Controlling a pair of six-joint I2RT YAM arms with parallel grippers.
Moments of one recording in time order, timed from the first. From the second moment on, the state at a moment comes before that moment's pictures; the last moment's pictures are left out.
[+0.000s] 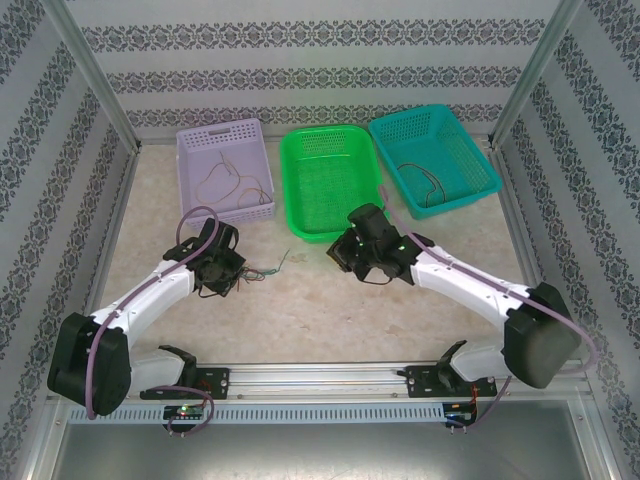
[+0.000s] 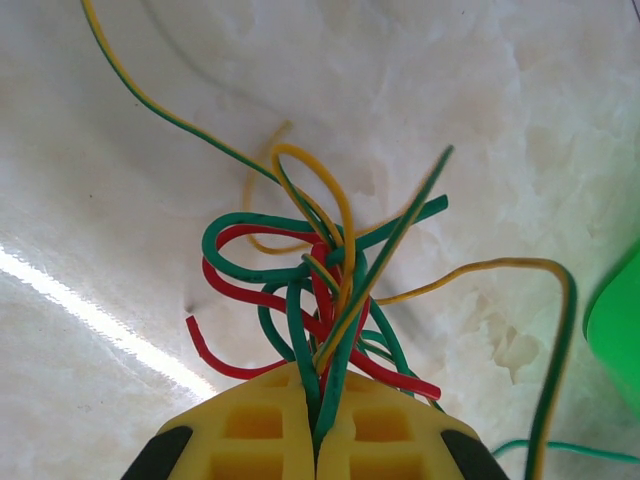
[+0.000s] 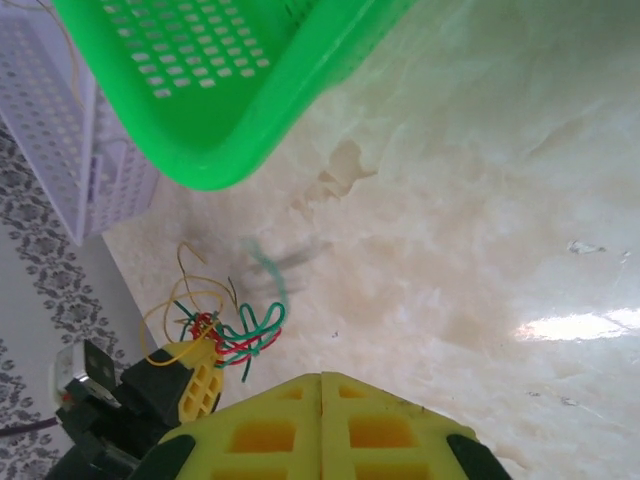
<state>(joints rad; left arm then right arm) -0.32 1.23 0.72 -0.63 0.05 -1.32 0.71 1.38 0.93 -0.39 -0.22 1.41</state>
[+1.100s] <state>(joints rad) -0.33 1.17 0.76 -0.66 0.13 -1.31 0.84 1.67 1.19 -0.37 -0.22 1.33</state>
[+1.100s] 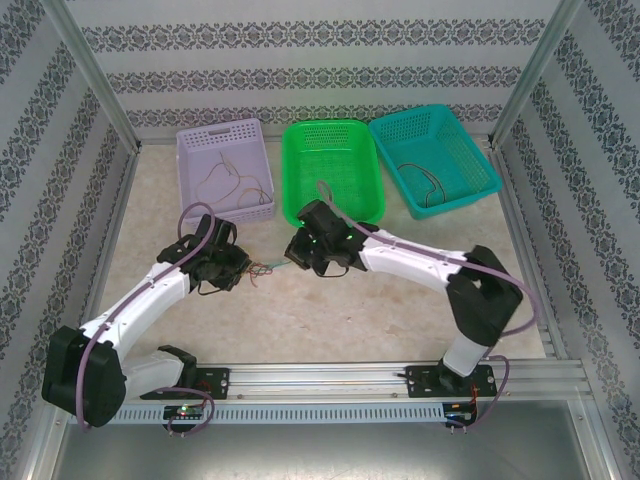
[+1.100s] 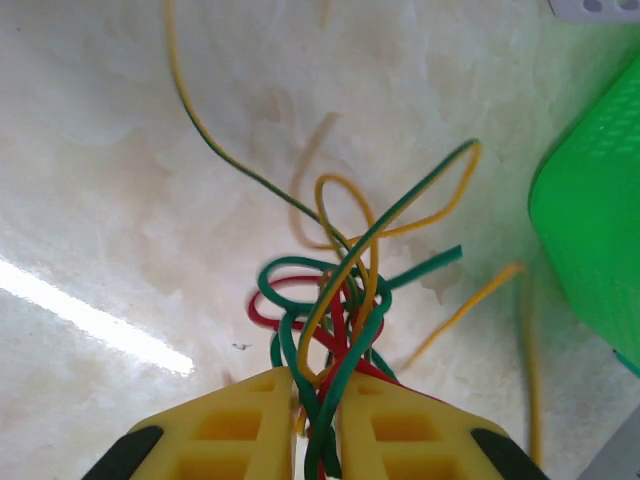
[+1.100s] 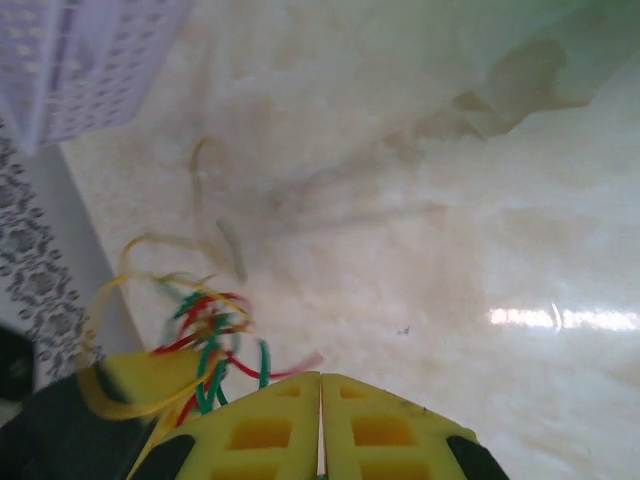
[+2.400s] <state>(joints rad) -0.28 1.23 0.79 -0.72 0.14 -1.15 0.77 1.52 1.04 -0.57 -0.14 0.81</state>
